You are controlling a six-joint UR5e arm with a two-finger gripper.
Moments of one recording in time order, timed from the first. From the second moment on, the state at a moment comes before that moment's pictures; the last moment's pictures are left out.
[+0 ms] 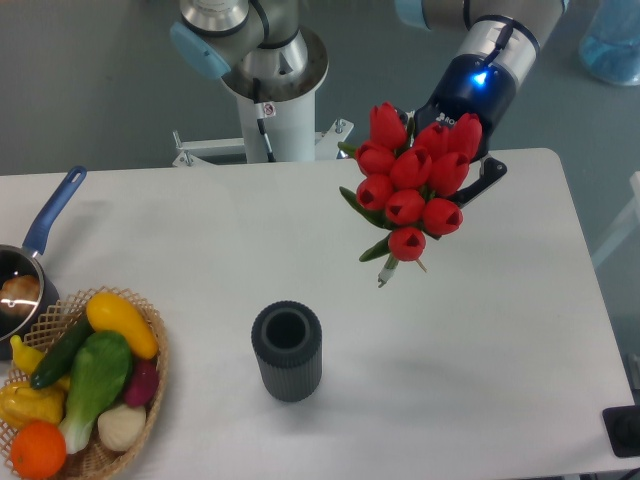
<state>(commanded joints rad) 2.87 -1.69 -1.73 -0.89 0.32 1.04</state>
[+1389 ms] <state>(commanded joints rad) 2.75 -1.55 -1.76 -0.91 1.12 0.98</state>
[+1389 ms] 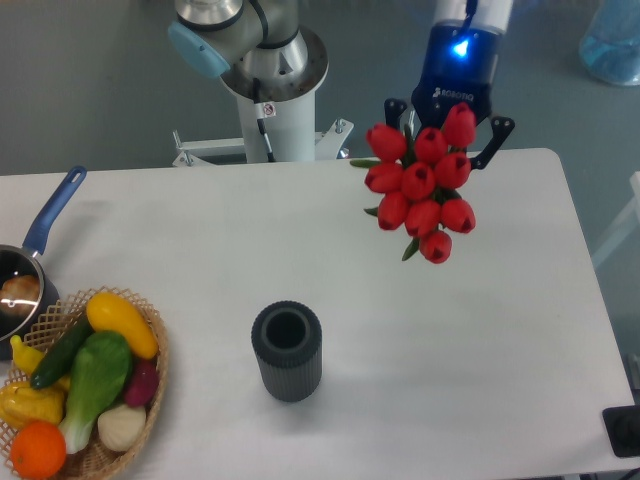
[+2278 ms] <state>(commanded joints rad) 2.63 -1.74 -1.76 -0.91 1.37 0.99</state>
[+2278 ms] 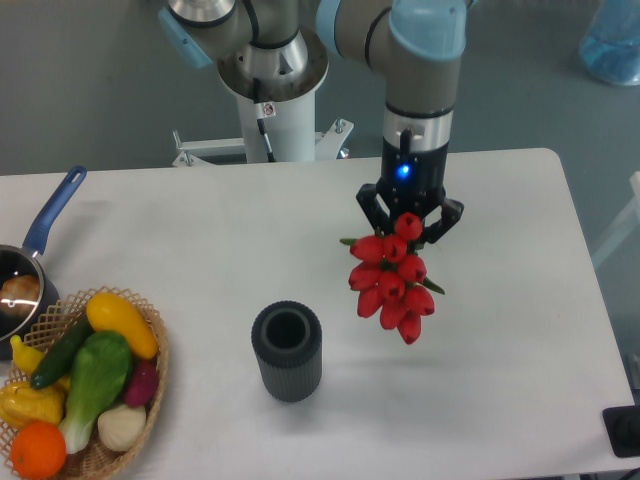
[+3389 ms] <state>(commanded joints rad) 2.66 -1.88 -1.77 -0.95 1.51 1.10</state>
